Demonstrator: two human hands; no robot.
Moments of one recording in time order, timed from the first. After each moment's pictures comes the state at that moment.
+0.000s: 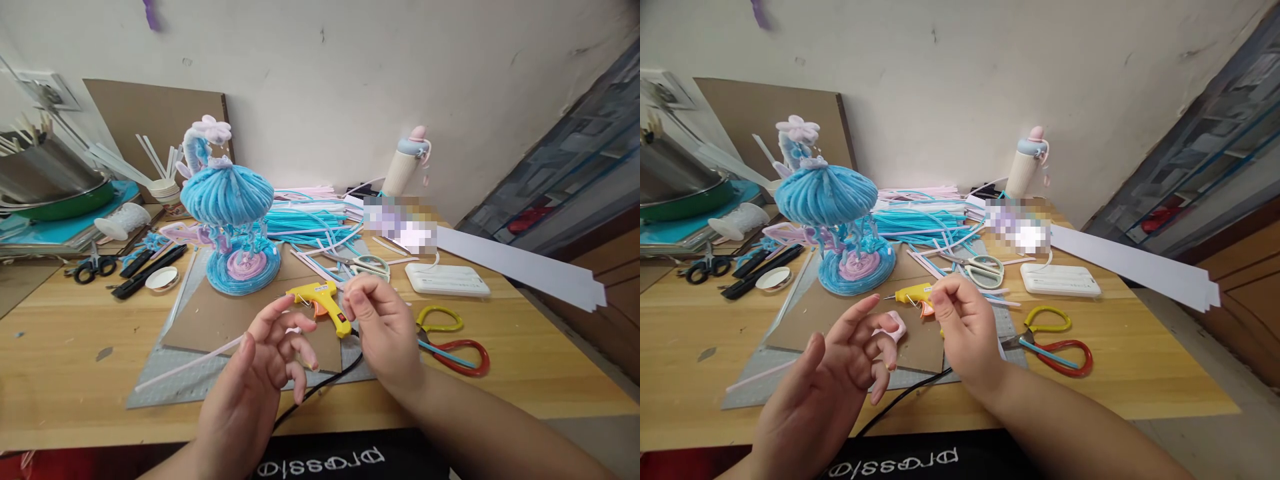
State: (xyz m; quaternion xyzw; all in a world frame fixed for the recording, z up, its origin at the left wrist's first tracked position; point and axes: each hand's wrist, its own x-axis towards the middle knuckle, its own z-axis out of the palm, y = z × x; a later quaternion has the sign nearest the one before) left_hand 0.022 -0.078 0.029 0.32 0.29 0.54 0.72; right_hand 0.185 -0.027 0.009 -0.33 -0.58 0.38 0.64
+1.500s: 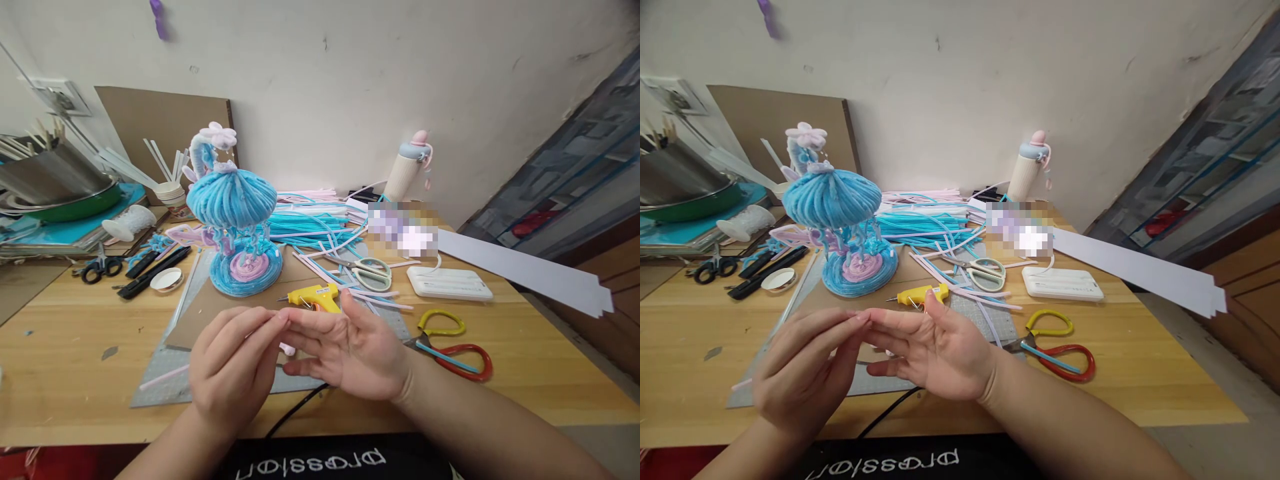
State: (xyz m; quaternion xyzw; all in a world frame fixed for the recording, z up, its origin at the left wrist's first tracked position) left_hand -0.007 -0.047 0.016 0.77 0.35 0.51 -0.14; right_hand 0.185 -0.028 0.015 -0.06 -0.29 0.92 0.27
